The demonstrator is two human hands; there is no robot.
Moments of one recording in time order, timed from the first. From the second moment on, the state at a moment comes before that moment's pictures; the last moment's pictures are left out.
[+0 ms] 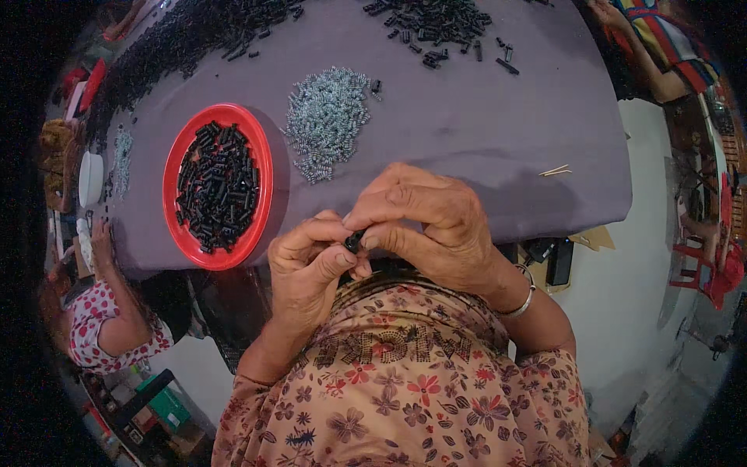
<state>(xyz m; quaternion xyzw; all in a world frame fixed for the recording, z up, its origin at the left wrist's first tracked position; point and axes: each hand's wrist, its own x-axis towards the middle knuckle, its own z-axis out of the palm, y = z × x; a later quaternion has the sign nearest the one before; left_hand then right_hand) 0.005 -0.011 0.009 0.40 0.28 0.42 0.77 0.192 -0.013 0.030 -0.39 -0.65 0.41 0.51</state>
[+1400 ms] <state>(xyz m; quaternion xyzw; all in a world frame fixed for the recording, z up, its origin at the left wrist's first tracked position) 0.002 -0.008 0.008 0.41 0.30 0.39 0.77 0.190 -0.016 0.038 -0.41 -0.76 0.26 0.44</state>
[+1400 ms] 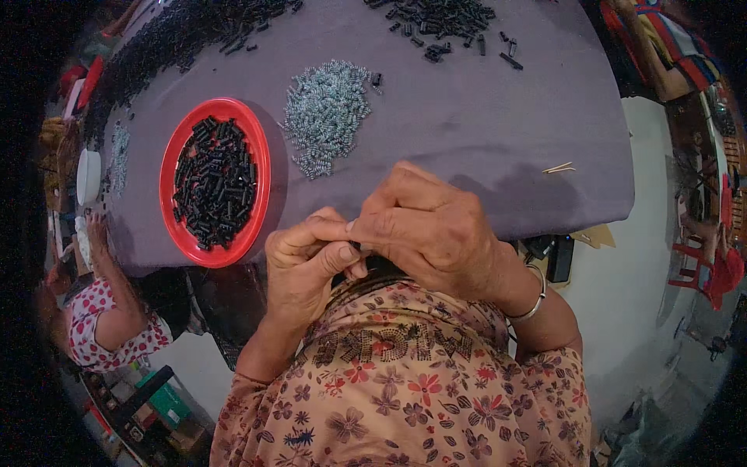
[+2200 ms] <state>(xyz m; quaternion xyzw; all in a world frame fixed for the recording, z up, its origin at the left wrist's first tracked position) -0.002 -0.003 0.008 0.25 0.27 0.32 0.87 0.197 -0.018 0.032 -0.42 -0.74 0.31 0.43</state>
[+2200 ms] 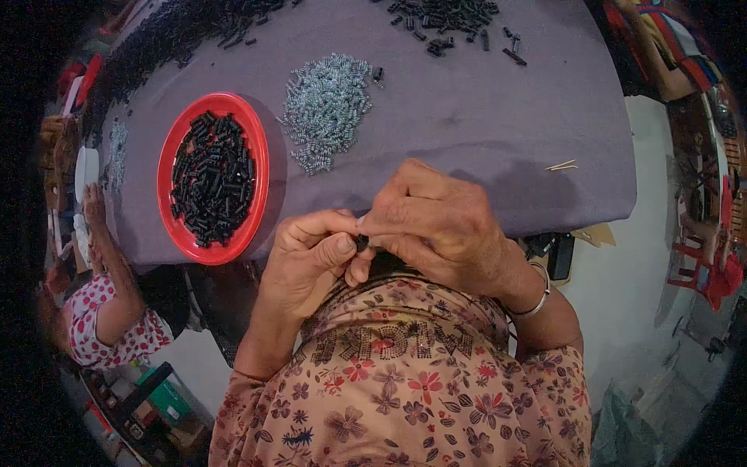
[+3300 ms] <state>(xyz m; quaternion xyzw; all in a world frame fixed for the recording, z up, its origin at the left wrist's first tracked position) -0.001 -0.001 0.007 0.28 0.29 0.30 0.87 0.198 -0.014 0.041 -0.41 -0.76 0.33 0.38</state>
